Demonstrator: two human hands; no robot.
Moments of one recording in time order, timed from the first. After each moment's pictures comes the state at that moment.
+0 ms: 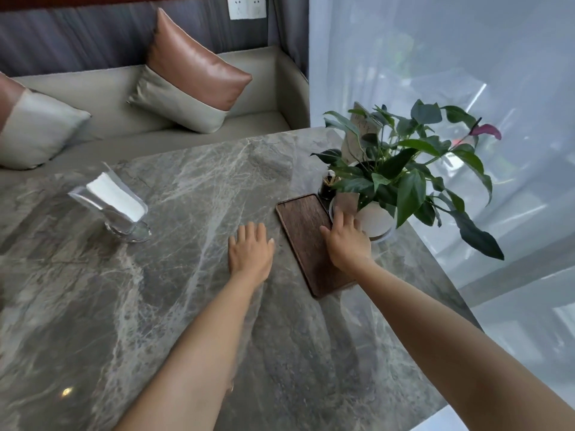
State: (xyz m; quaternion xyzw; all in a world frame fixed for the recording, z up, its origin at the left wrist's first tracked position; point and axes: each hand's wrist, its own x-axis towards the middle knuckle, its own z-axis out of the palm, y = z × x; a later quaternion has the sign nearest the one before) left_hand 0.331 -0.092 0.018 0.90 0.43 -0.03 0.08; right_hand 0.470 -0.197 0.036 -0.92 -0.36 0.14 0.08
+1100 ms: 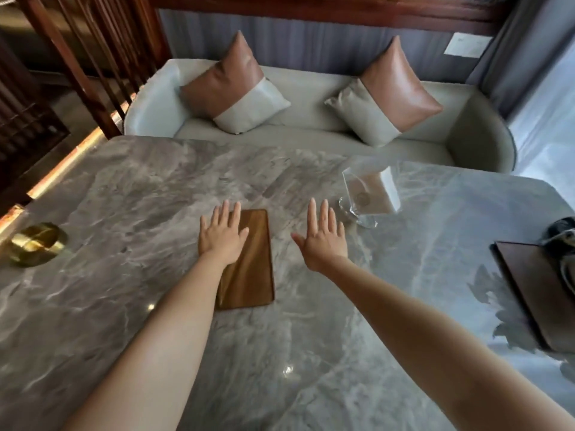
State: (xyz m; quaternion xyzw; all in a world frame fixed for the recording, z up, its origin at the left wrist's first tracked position) left_hand -0.149 0.126 0.046 0.78 0.62 -0.08 0.07; right_hand 0.024 0.046 0.072 -0.78 -0.60 0.18 0.03
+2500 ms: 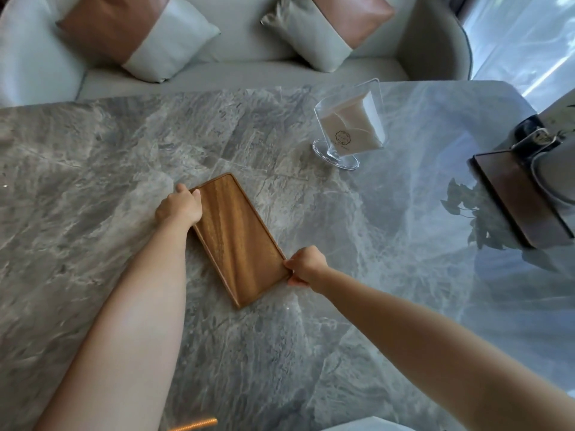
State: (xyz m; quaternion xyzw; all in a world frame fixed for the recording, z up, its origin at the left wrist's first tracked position) left_hand -0.147 0.209 -0.002 0.70 0.68 -0.09 0.18; right_hand -0.011 0.017 -0.011 -0.81 -0.15 0.52 0.23
